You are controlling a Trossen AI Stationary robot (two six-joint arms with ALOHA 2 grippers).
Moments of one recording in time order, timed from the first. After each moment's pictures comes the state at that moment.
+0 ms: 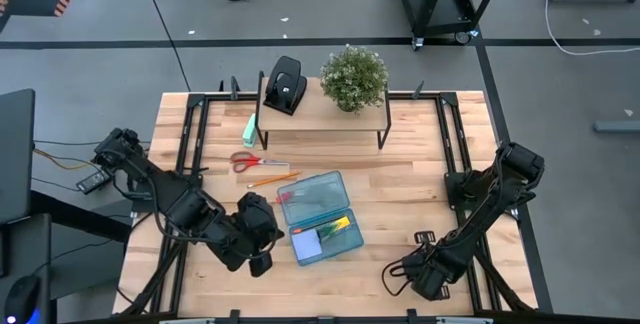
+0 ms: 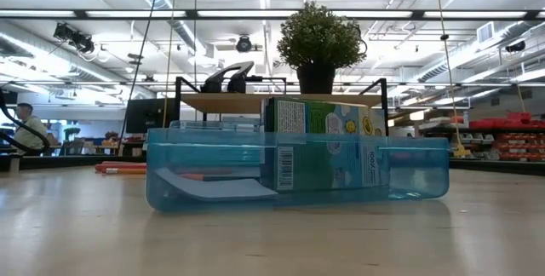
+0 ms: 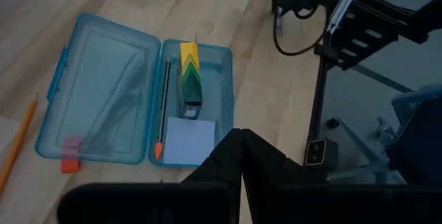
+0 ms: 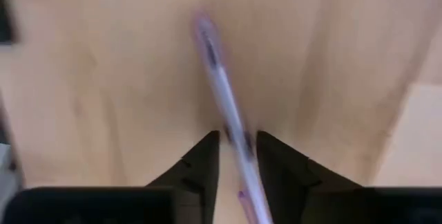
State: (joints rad) left arm -0.65 1.48 1.49 -0.86 -0.49 -0.91; right arm 0.93 1.73 0.92 -0.70 -0.07 0.87
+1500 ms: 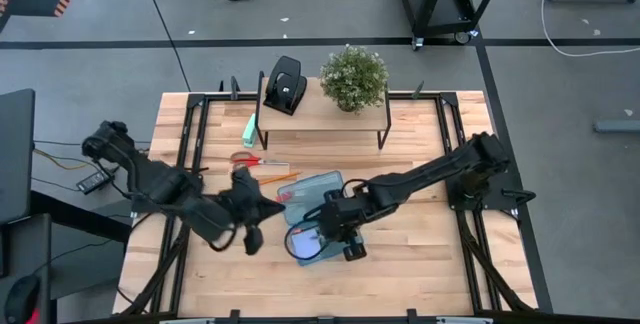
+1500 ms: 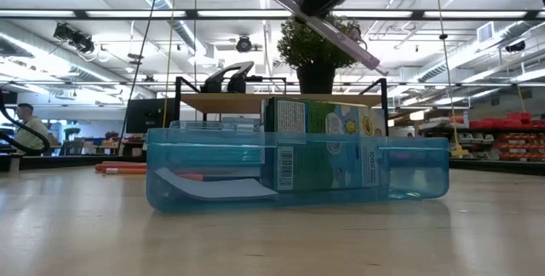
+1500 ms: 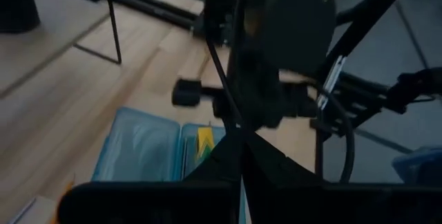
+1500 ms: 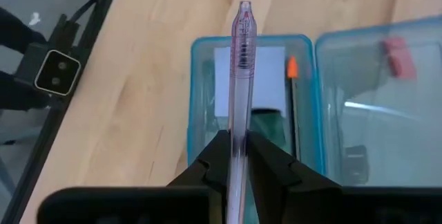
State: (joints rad) left arm -0.61 1.35 1.49 -0.75 -0.66 -0.72; right arm 0.33 1.85 1.56 -0.72 -0.06 0.06
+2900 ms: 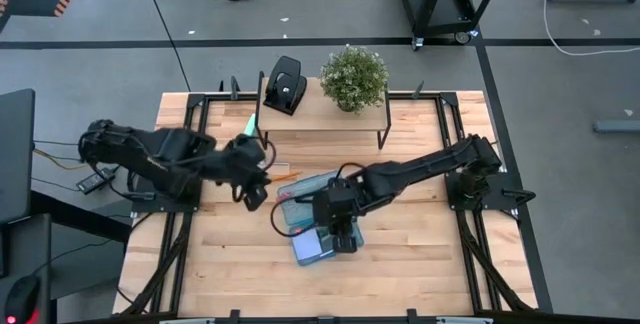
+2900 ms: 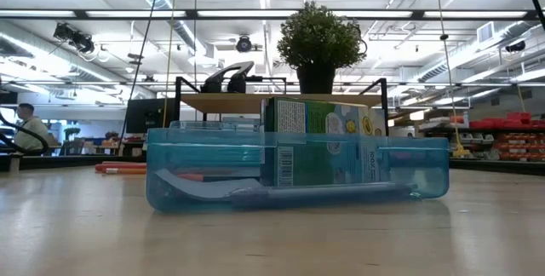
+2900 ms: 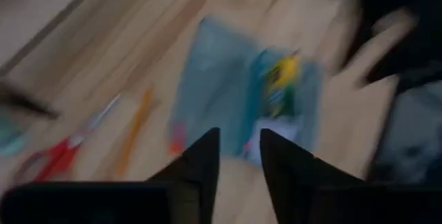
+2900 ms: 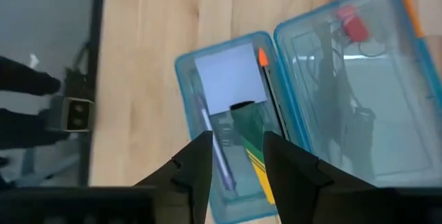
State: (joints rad) left arm -0.27 1.29 1.49 -1.12 -0.29 -0.77; right arm 0.30 1.92 1.88 -1.05 -0.03 0.30
